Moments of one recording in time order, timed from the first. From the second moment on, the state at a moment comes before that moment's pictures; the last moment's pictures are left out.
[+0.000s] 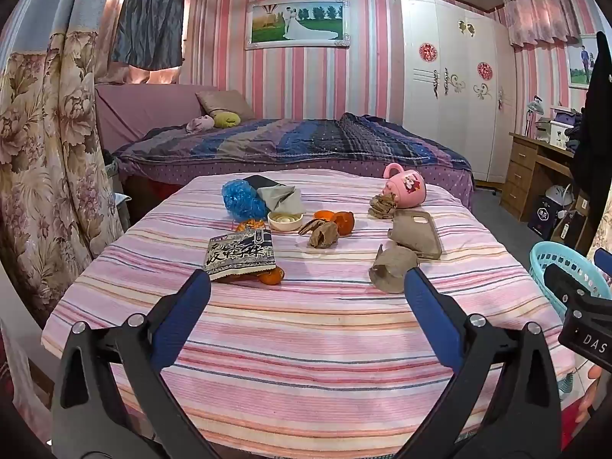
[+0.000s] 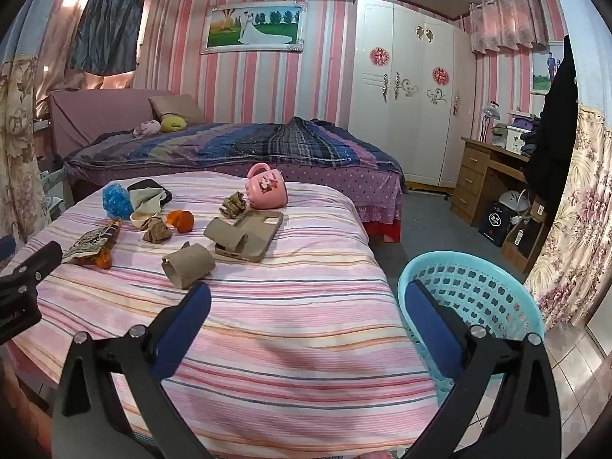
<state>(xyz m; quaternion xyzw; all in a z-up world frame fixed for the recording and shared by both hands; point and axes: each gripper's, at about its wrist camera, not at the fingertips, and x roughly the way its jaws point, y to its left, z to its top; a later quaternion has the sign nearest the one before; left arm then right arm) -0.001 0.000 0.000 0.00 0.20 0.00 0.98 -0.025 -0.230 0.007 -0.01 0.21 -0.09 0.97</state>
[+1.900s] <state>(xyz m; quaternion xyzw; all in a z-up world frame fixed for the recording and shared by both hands) -0.001 -0.008 0.003 0.01 0.20 0.00 0.98 -0.025 -0.242 0.004 -0.02 0.21 -0.10 0.97</state>
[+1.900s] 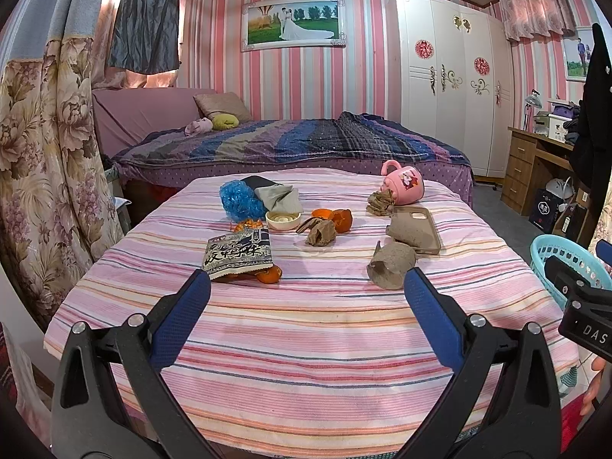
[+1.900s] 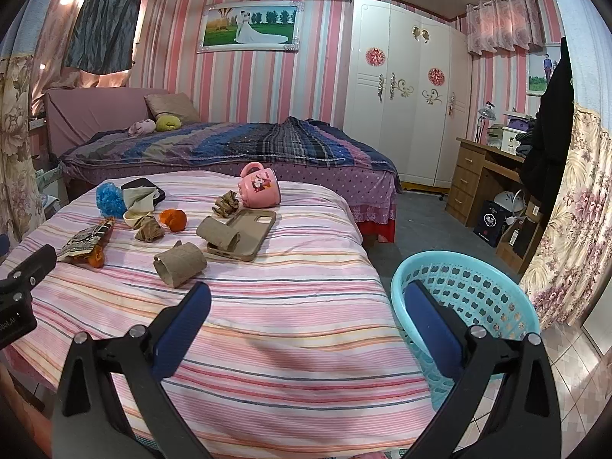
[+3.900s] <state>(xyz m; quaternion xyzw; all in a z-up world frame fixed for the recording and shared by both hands) -0.001 -0.010 0.002 0.01 0.20 0.00 0.98 -0.024 -0.244 0.003 -0.02 0.21 -0.10 0.97</state>
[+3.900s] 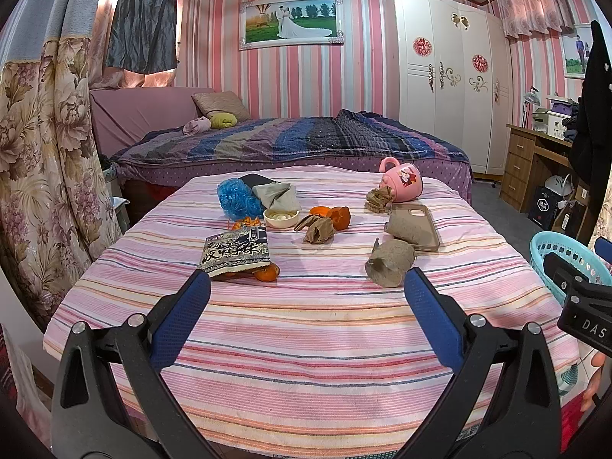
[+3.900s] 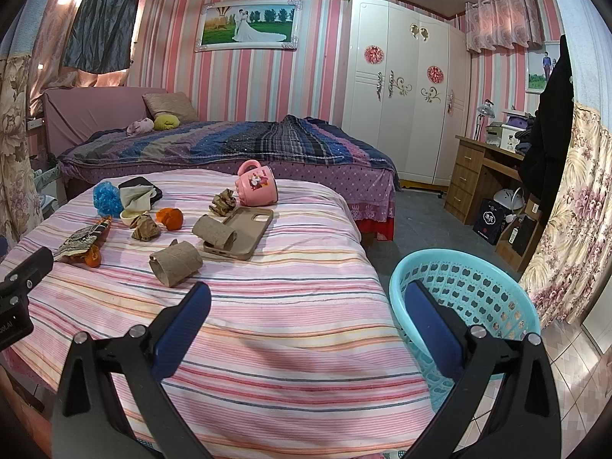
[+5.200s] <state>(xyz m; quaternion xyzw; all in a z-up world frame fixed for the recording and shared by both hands) 0.086 0.069 -0.017 0.00 0.28 0.04 0.96 0.071 -0.260 0.006 -0.04 0.24 -0.06 0.97</state>
